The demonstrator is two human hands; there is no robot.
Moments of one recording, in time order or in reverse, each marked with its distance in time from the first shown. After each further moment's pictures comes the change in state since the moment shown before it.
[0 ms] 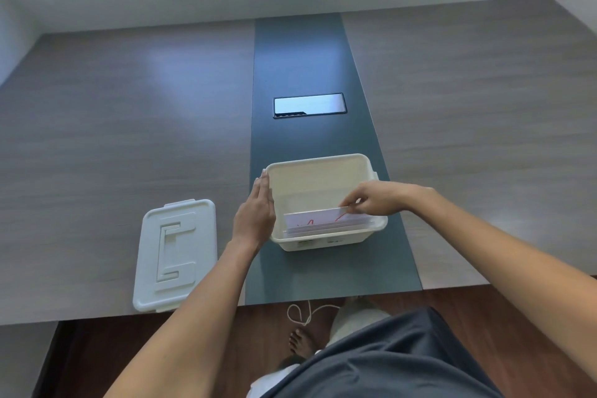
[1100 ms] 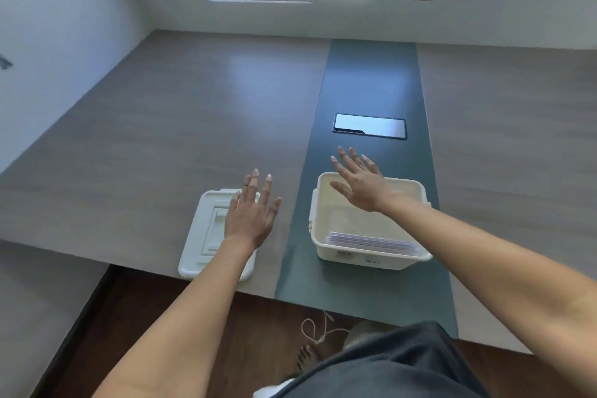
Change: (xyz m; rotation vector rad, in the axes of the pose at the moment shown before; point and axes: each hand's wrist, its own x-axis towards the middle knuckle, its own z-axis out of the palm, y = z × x) left_hand -0.042 -0.070 -0.057 0.395 0.124 -0.150; right_hand 0.117 -0.062 0.004 -0.490 0.418 -0.155
